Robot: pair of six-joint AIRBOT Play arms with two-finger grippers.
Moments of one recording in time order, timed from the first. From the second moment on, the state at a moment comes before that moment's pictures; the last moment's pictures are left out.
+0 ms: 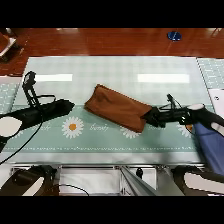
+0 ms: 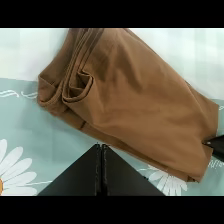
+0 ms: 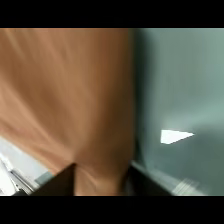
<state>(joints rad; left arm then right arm) -0.27 -0.68 0.60 1.11 -0.74 -1.77 -0.06 -1.42 0.62 -0.46 1.05 1.14</state>
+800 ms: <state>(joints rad) -0.27 -0.69 0.60 1.08 -0.73 -1.77 0.01 -1.40 1.65 -0.93 1.39 1.47</state>
